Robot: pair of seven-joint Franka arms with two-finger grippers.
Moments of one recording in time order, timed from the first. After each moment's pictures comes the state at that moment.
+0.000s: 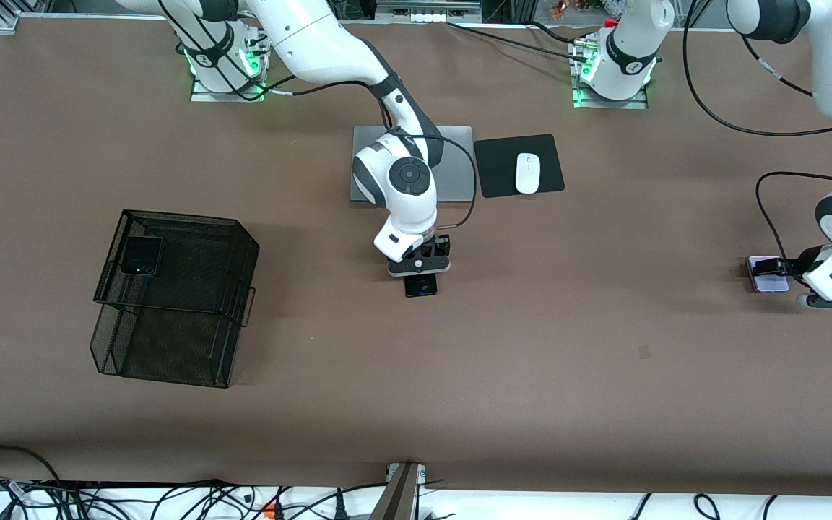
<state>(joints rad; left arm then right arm) 0.09 0.71 0.43 -1.74 -0.28 2.24 0.68 0.99 0.92 -0.25 -1.39 0.19 2.39 0.61</state>
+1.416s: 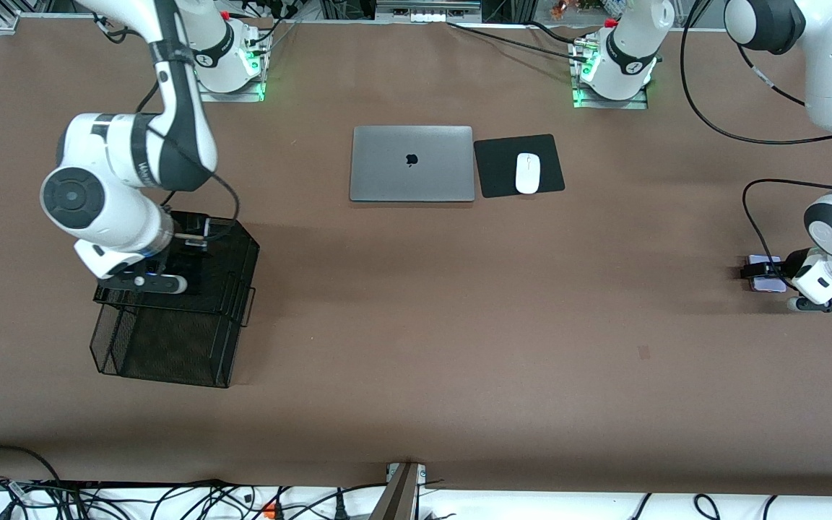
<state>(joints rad) 0.10 0.75 0.42 -1.73 -0.30 2.24 0.62 0.89 0.42 -0.81 -1.82 0.20 1.96 0.07</state>
